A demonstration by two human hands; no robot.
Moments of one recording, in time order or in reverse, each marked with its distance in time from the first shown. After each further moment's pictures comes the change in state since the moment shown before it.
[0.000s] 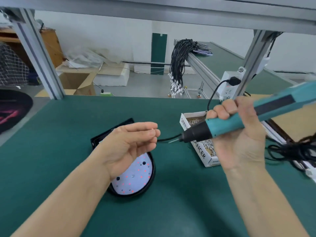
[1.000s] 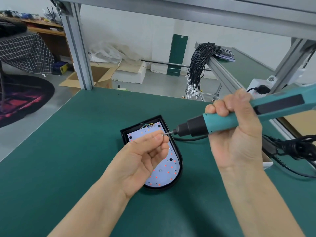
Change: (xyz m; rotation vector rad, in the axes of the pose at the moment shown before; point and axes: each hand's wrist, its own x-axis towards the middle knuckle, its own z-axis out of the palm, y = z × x) left_hand -0.037 -0.016 -0.027 -0.397 0.107 -0.005; right_hand -0.006 0.050 0.059 -0.045 -0.021 0.018
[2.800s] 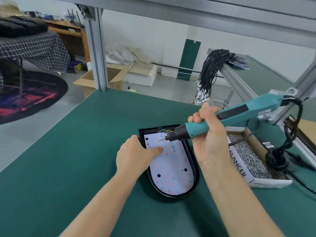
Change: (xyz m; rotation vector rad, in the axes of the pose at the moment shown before) left_hand 0.050 0.005 -0.047 1.335 0.632 0.196; right_hand 0.025 0.071 -0.011 -0.030 0.114 0.145
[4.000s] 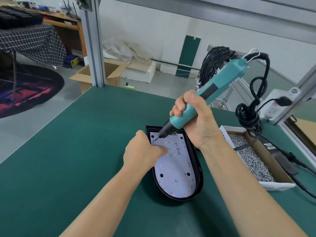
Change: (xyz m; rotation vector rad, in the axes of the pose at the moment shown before) left_hand 0.014 0.010 0.014 -0.132 -0.078 0.000; right_hand 0.041 0.012 0.000 -0.271 -0.415 0.265
